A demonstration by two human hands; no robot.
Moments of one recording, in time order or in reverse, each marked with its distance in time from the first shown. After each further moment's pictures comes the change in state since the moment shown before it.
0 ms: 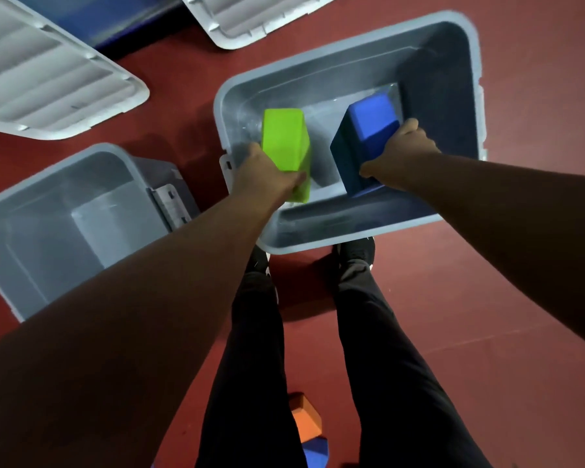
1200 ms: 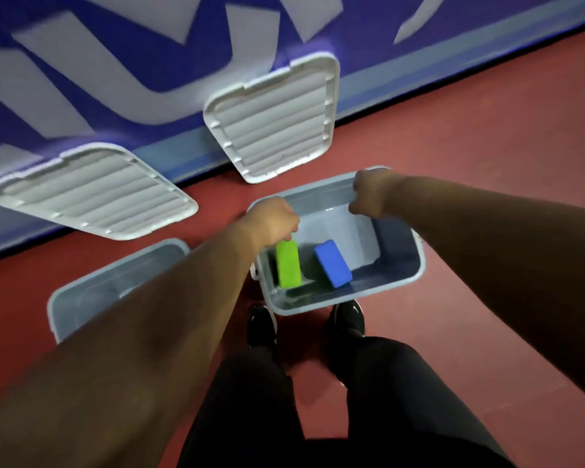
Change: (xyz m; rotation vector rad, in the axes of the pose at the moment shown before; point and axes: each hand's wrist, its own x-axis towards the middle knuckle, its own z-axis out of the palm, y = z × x) left_hand -0.133 0.115 -0.156 0.052 -0.255 0.176; right_hand -0.179 -0.036 -0.191 -0.336 0.057 -0.442
